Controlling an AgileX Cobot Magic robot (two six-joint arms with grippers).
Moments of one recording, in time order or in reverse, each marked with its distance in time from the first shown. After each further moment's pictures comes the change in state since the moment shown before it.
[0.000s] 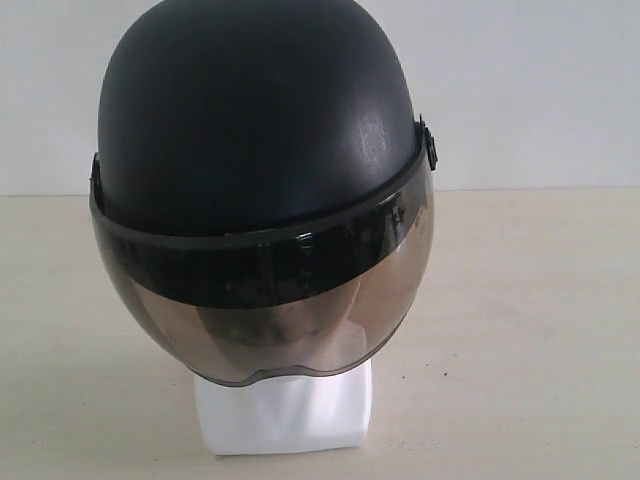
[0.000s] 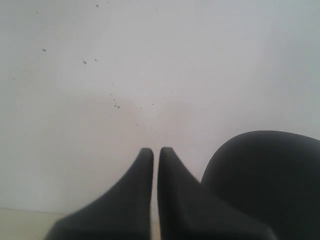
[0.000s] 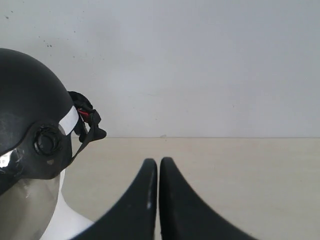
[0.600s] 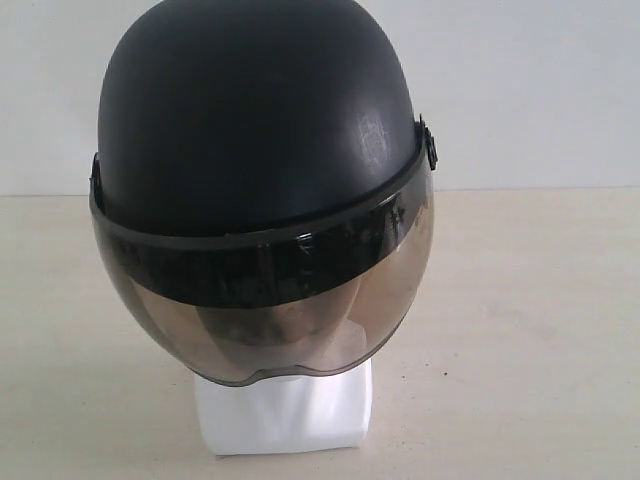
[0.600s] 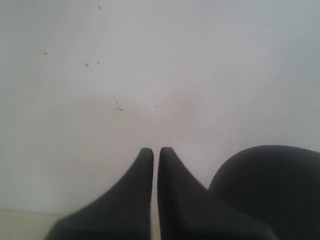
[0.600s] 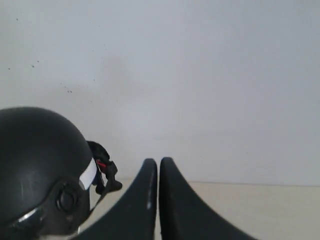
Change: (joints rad) left arm 0.000 0.148 -0.108 0.002 0.013 0.000; right arm 0.000 0.042 -0.062 0.000 -0.116 0.000
